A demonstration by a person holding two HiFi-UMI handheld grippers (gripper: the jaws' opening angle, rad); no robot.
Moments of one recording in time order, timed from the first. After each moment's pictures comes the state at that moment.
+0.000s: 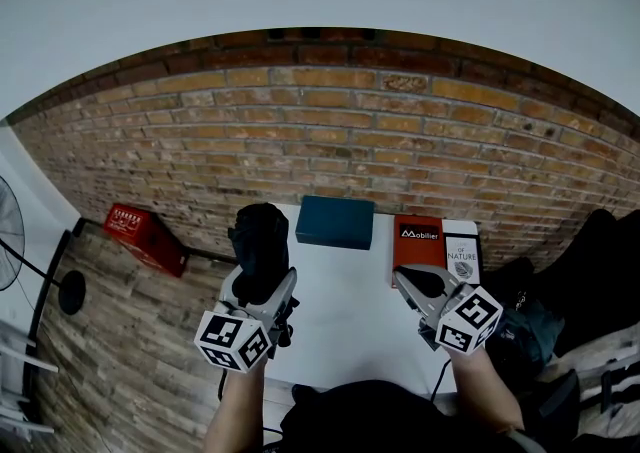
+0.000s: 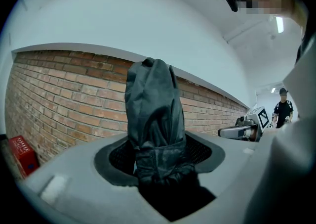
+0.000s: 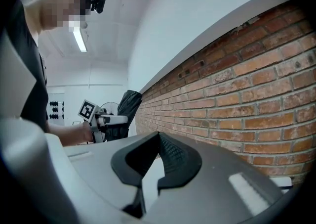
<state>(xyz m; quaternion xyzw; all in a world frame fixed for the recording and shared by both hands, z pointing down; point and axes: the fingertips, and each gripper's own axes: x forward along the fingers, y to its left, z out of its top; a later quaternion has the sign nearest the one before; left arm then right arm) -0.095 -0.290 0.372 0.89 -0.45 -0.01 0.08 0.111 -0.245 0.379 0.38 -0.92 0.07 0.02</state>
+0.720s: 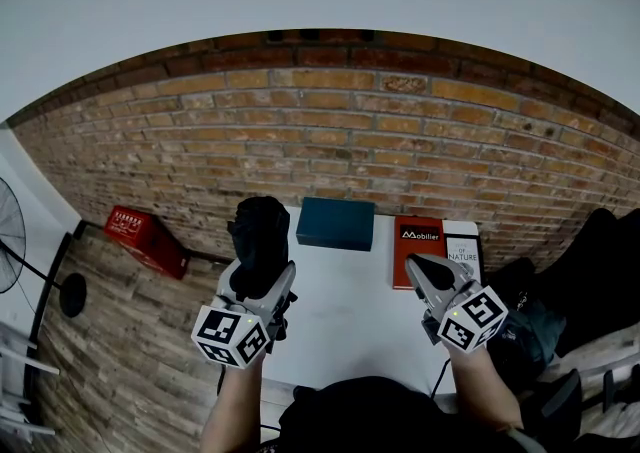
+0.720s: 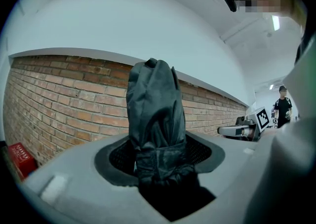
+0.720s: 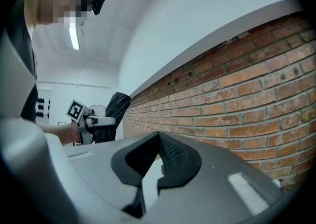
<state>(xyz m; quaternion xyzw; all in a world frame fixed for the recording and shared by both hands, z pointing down) -0.094 -0.299 0.356 0.89 -0.44 -0.02 0.06 0.138 -0.260 0.366 0.45 -0.89 0.04 -0.01</state>
